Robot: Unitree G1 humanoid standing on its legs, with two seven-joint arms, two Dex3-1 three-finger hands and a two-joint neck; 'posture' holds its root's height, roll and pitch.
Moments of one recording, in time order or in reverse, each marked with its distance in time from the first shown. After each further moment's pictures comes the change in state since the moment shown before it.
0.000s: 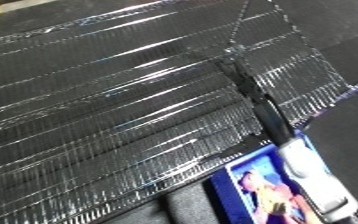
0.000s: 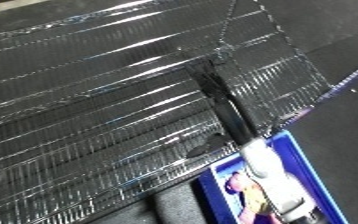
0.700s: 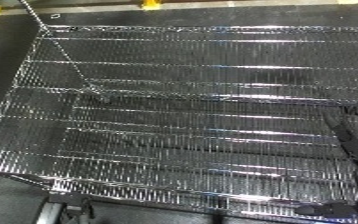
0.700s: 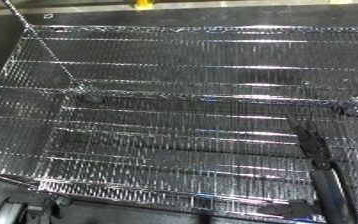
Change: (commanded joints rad) left arm -0.033 -0.010 0.011 0.005 0.011 0.000 0.017; right arm -0.007 0.059 0.073 0.015 0.006 -0.012 0.007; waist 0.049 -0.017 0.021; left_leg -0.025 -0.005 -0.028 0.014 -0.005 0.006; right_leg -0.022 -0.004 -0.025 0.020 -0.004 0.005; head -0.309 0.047
